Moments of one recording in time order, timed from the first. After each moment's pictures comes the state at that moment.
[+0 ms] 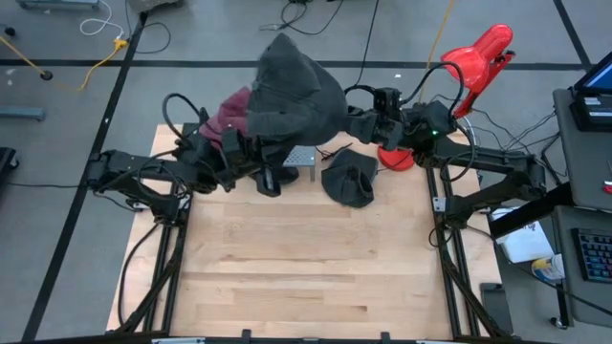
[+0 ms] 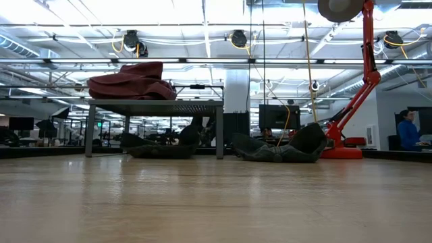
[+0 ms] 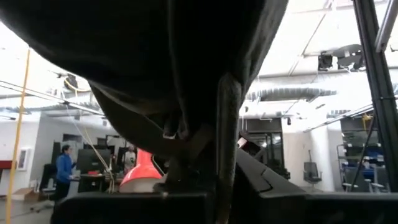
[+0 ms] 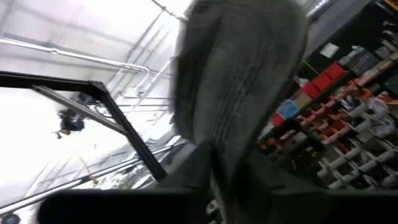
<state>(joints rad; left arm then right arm) -0.04 1.37 1.23 0.76 -0.18 0.15 -0.23 1.31 1.27 0.61 -0.29 0.96</state>
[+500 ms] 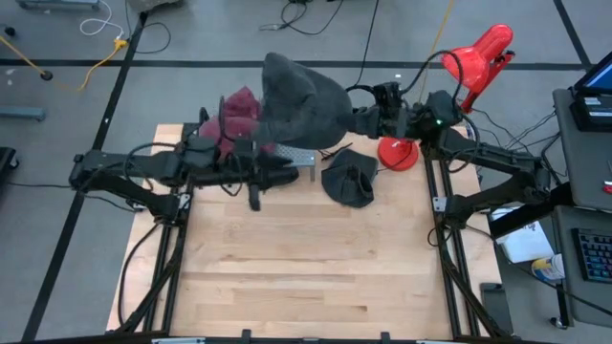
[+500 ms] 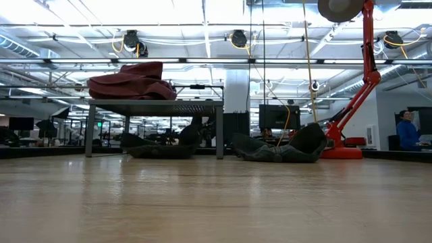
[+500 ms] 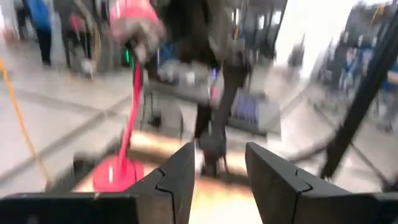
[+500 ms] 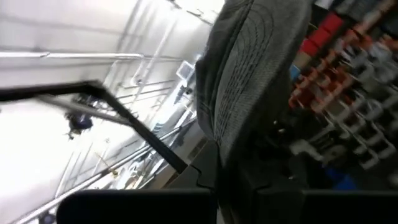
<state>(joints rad) -0.07 1.19 1.23 -0.03 -0.18 -0.16 -0.32 1.27 1.27 0.50 -0.45 1.14</state>
